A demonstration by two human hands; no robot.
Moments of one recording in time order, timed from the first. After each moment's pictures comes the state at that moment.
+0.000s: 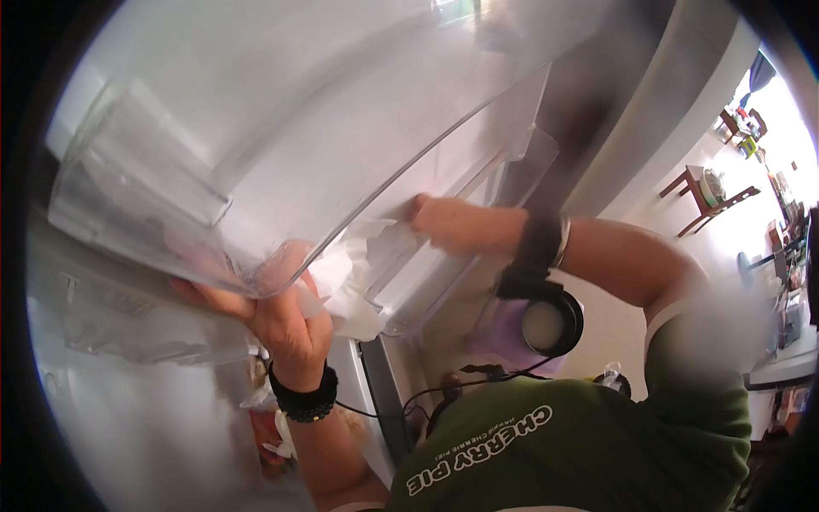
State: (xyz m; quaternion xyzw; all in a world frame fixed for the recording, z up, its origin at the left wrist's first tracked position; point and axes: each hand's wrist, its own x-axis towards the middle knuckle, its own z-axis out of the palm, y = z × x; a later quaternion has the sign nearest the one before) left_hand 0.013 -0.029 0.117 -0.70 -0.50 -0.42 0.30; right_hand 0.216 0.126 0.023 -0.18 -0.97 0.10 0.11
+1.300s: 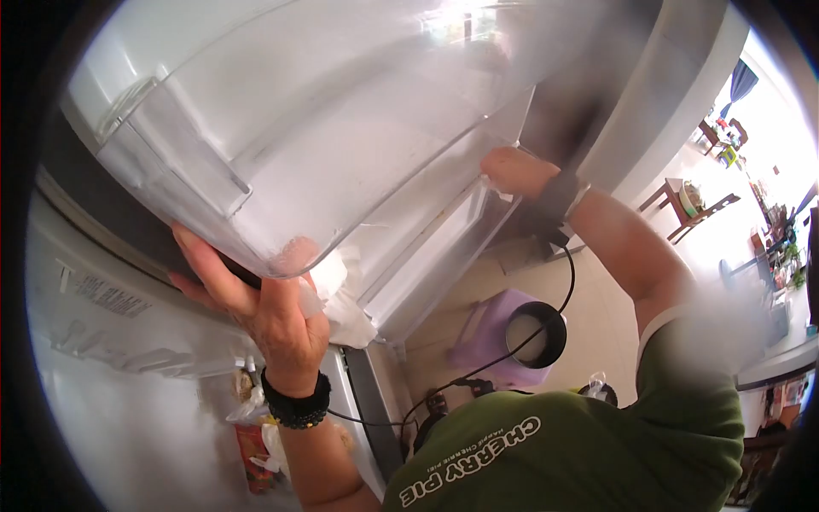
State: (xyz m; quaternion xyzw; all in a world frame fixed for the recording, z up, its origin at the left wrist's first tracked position) left_hand 0.010 -0.029 0.125 -0.70 -0.50 -0.41 0.31; right_hand 0.328 0.191 0.065 -0.38 -0.92 -0.06 0.03
